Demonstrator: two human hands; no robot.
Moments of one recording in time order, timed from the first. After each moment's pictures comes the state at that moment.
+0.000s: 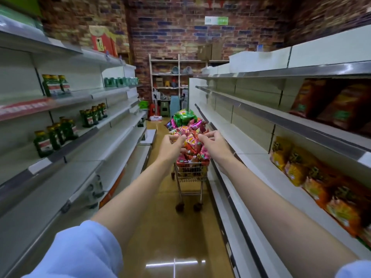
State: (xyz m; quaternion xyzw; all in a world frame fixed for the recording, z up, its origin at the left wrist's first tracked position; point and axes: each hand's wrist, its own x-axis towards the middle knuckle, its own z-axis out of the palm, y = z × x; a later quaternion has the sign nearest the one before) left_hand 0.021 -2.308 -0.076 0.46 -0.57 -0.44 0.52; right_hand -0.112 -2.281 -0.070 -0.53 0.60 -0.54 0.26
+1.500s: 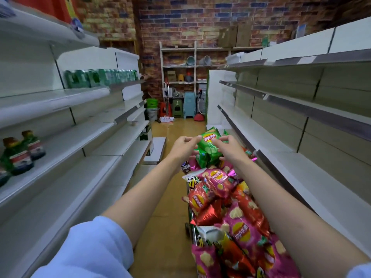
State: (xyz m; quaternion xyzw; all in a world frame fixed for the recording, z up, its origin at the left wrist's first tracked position) left_hand -0.058 -3.273 -0.095 0.48 -0.60 -0.47 0.44; right_hand -0.205 -3.247 -0.098 -0.52 0.61 -0.50 0.33
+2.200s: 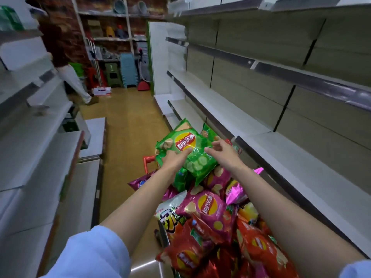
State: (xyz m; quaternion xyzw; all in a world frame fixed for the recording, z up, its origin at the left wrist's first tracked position) left_hand -0.163 -3.634 -0.221 0.52 -0.56 -0.58 0.26; right_hand -0.297 -3.551 -0.191 -0.45 0.77 -0.38 0.24
